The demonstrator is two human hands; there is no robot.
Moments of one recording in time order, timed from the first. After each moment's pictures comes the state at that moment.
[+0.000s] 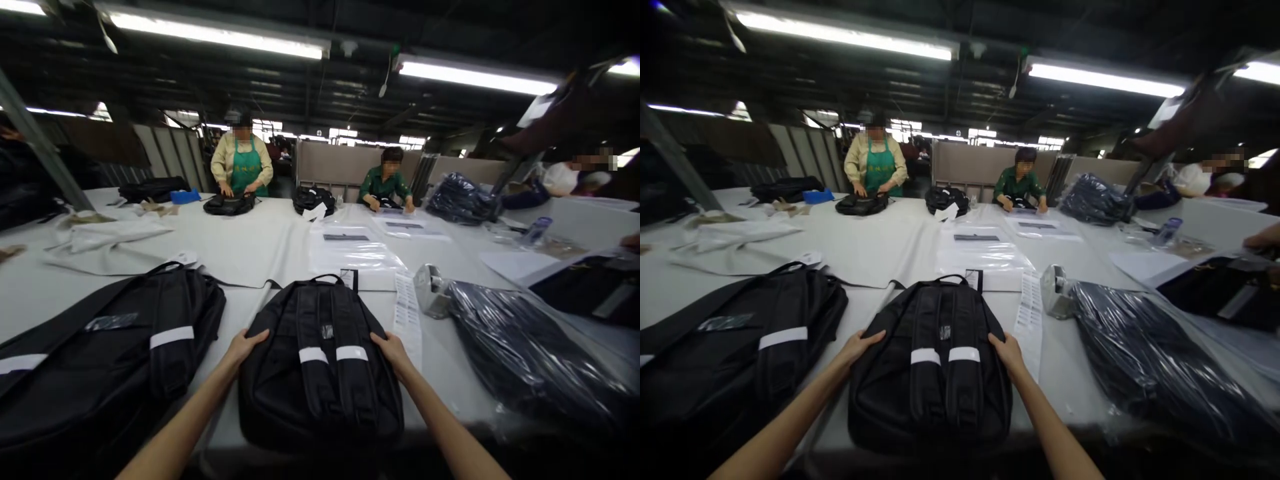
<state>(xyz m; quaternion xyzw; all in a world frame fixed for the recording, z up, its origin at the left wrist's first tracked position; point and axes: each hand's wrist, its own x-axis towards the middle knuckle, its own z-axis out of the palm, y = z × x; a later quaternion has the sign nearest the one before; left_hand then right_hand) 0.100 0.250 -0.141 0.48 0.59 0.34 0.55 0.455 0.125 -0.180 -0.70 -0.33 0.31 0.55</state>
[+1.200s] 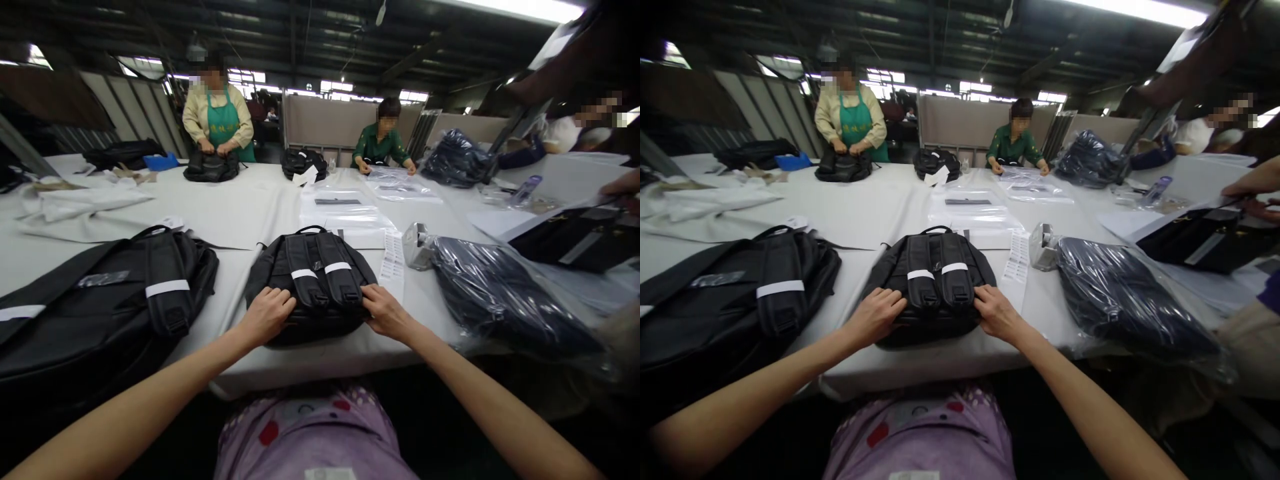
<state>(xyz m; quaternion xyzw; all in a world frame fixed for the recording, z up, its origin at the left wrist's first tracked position) 0.138 0.153 -0.089 0.95 0.20 0.14 -0.20 0.433 0.049 -0.132 -0.51 -0.82 -0.14 0.23</state>
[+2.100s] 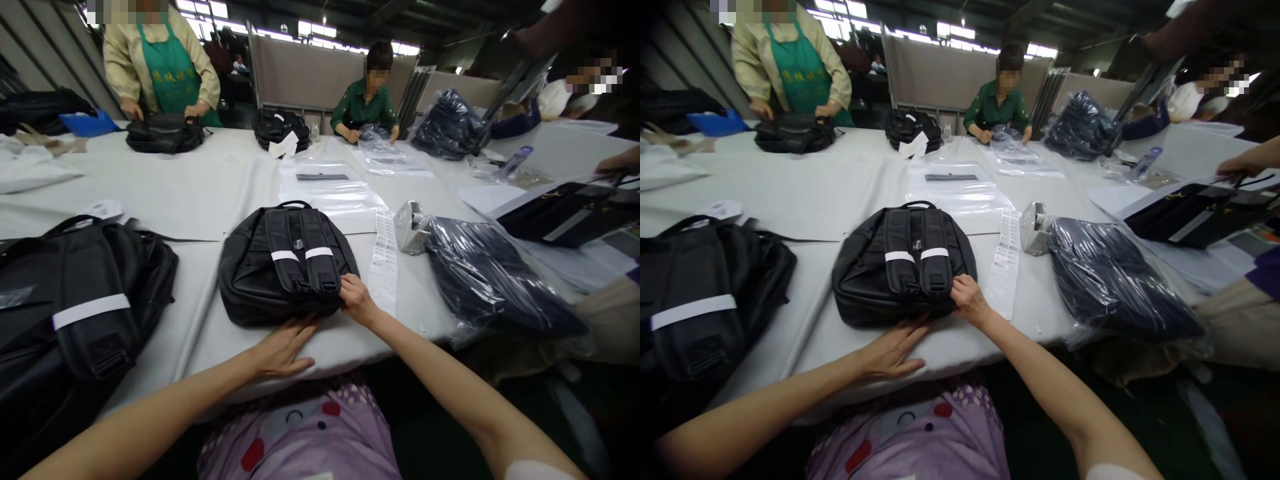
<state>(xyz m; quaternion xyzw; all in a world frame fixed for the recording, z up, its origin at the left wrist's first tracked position) 0.190 0.167 -0.195 0.99 0.05 0.04 0.11 0.445 0.119 -0.184 -0.51 -0.81 -0.16 0.26</state>
